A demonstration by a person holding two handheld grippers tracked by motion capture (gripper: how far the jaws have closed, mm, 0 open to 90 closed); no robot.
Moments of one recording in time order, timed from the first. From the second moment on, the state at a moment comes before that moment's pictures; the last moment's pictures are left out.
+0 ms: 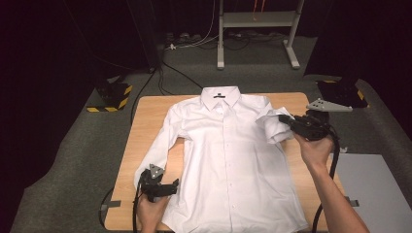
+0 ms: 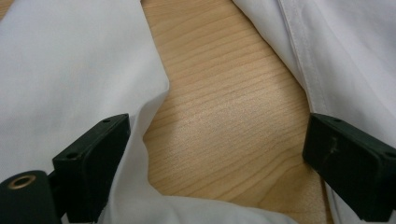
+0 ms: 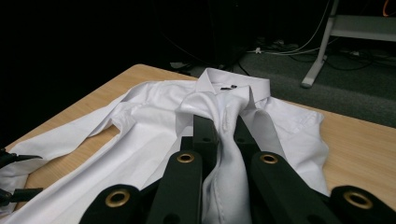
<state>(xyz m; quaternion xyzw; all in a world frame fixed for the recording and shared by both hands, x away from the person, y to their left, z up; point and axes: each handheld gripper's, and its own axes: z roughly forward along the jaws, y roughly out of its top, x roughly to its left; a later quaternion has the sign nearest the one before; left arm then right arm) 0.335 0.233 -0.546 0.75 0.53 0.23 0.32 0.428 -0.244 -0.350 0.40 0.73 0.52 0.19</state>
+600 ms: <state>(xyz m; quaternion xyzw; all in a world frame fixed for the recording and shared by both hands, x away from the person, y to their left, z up) 0.335 0.233 -0.546 0.75 0.53 0.23 0.32 0.448 -0.224 -0.345 0.41 0.73 0.52 0.19</state>
